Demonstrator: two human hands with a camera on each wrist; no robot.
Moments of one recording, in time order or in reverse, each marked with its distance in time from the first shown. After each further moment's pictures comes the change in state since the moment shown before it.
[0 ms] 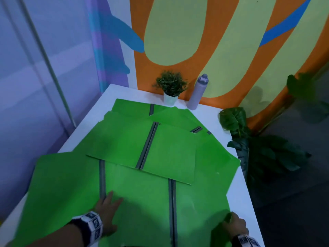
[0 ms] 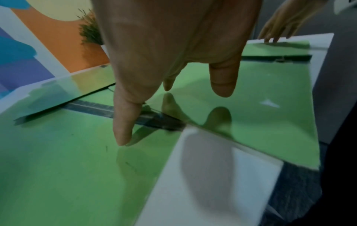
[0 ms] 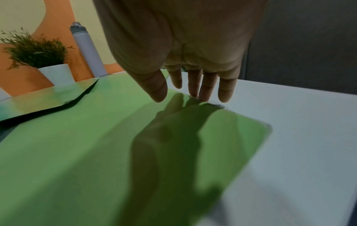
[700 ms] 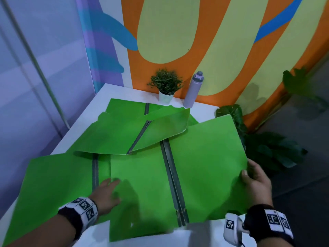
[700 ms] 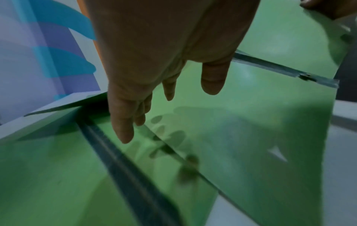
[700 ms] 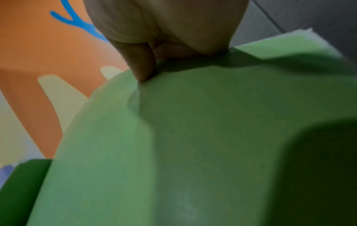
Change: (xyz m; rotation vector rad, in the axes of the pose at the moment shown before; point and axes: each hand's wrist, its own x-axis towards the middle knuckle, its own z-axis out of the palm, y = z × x) left_hand -0.002 0.025 -0.061 -0.387 0.113 0.015; right_hand -0.016 -0.046 -0.129 1.139 0.329 -0.509
